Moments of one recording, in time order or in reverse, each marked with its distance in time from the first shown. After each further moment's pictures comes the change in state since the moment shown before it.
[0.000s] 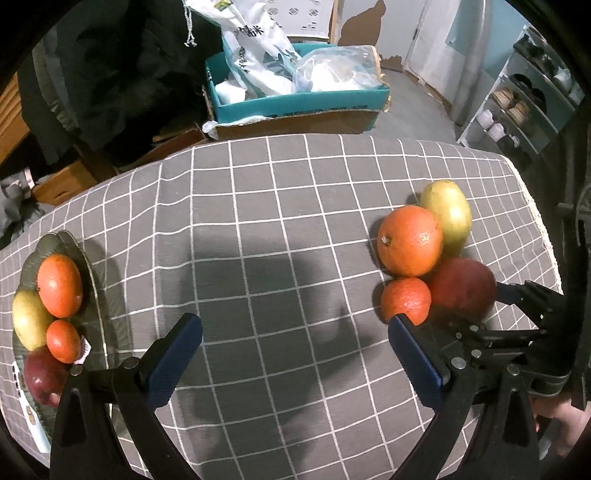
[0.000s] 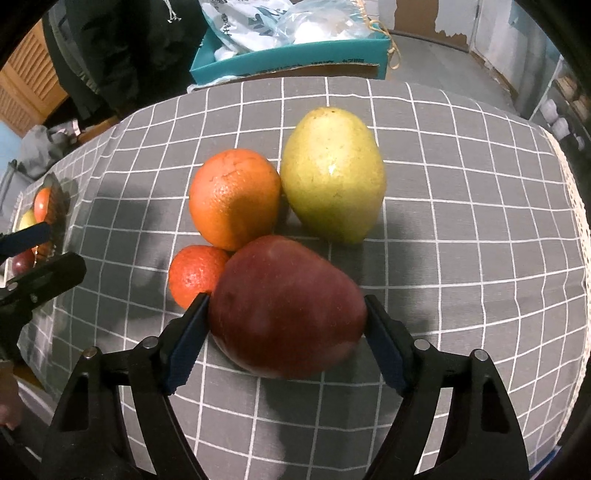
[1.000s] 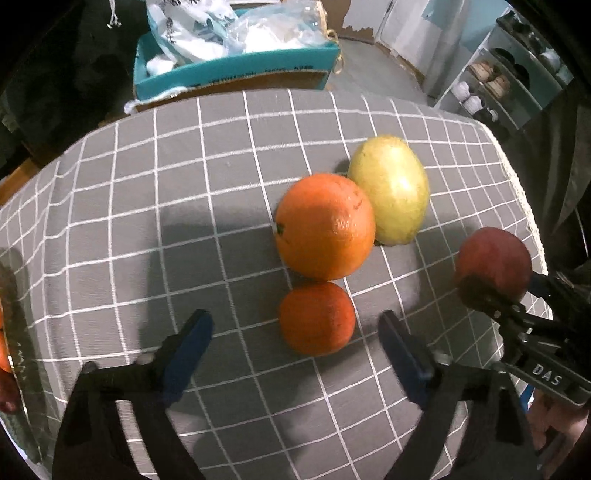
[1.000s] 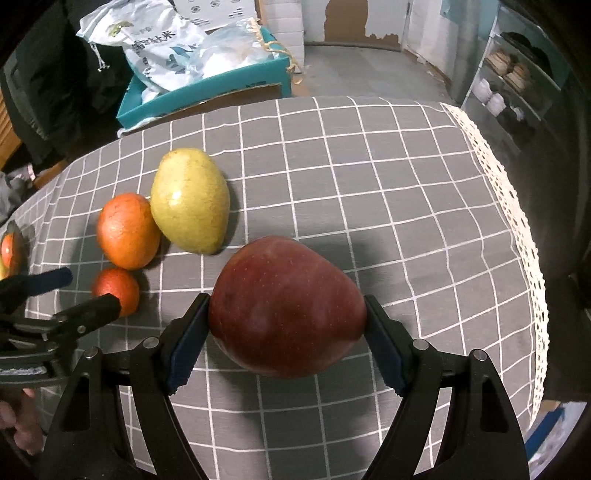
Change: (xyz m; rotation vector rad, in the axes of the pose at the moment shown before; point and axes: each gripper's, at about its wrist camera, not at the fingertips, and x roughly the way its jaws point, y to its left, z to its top) left arm 0.053 -0.071 0.008 0.035 0.120 -0.110; right arm -0.037 -0.071 -0.017 0.156 -0.086 -0.161
